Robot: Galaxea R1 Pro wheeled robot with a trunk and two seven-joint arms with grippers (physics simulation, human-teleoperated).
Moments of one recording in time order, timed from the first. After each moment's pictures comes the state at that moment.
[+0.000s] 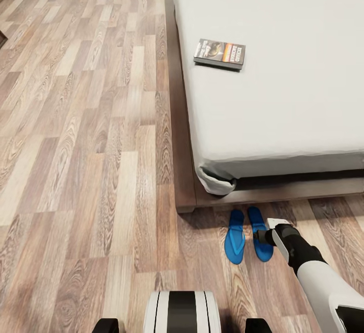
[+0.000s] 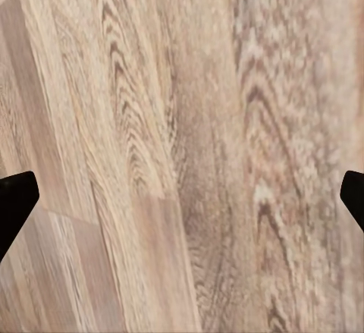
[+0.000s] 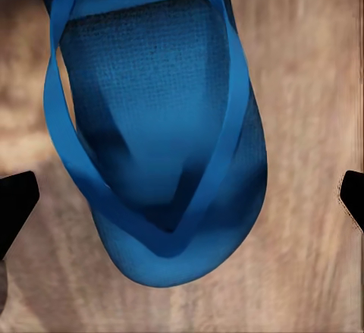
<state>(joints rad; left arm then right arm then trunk) -0.64 0.72 -0.33 -0.11 0.30 -0.17 0.03 -0.78 -0.17 -0.10 -0.55 0.00 0.62 0.00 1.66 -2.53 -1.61</state>
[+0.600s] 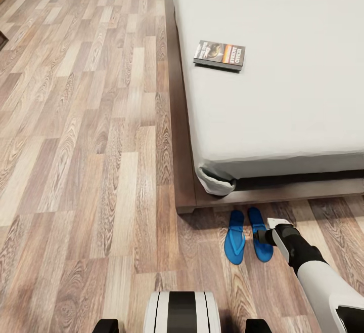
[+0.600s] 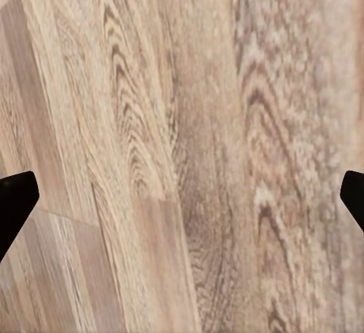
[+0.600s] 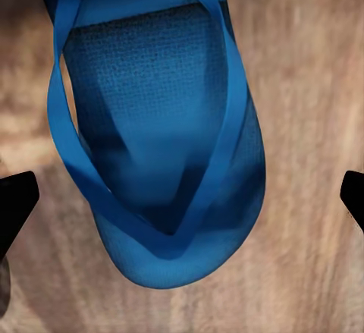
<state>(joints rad) -0.64 0.72 -0.33 -0.11 0.30 -0.17 0.03 -0.78 -0.17 -0.10 -0.55 0.00 0.62 0.00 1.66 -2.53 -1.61</state>
